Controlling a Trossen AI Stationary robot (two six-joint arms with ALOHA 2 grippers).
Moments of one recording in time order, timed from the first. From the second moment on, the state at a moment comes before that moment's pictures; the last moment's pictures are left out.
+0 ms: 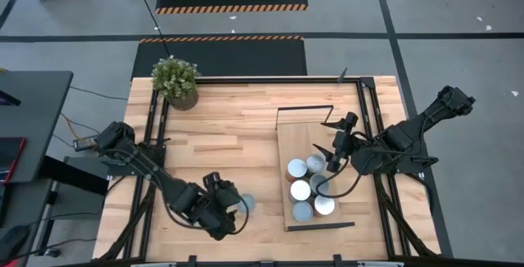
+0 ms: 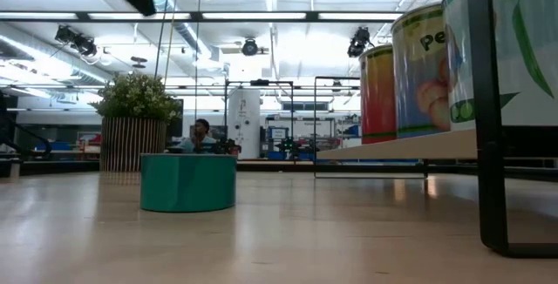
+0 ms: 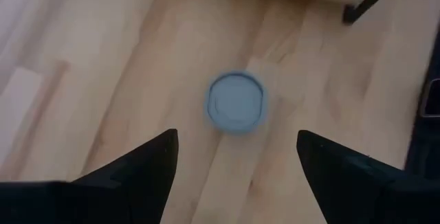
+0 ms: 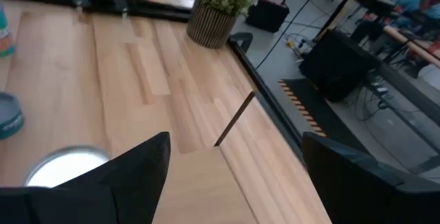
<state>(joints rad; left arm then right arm) -0.65 1.74 1.48 -0.98 -0.46 -0.93 0.54 1.02 0.92 -0.65 0.98 0.28</state>
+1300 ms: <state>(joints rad) -1.04 1.84 1.48 -1.34 -0.15 -1.77 0.54 1.02 0.81 -0.43 0.97 0.23</state>
